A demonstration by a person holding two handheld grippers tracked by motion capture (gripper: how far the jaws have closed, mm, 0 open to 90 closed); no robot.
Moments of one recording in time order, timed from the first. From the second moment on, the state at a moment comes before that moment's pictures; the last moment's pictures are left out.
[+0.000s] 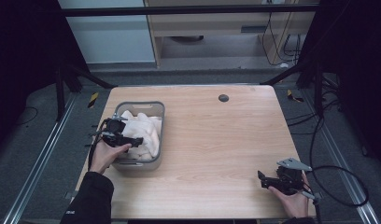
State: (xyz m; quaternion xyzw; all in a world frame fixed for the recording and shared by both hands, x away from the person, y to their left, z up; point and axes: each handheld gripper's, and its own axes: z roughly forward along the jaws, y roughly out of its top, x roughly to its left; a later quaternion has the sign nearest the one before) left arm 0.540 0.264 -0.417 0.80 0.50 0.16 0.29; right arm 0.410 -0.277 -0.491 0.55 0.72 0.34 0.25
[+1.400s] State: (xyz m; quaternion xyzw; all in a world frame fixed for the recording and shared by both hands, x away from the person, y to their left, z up) left arm 0.516 0.278 -0.395 0.77 0.51 0.19 0.34; right arm 0.410 -0.276 -0.492 0.55 0.72 0.34 0.24
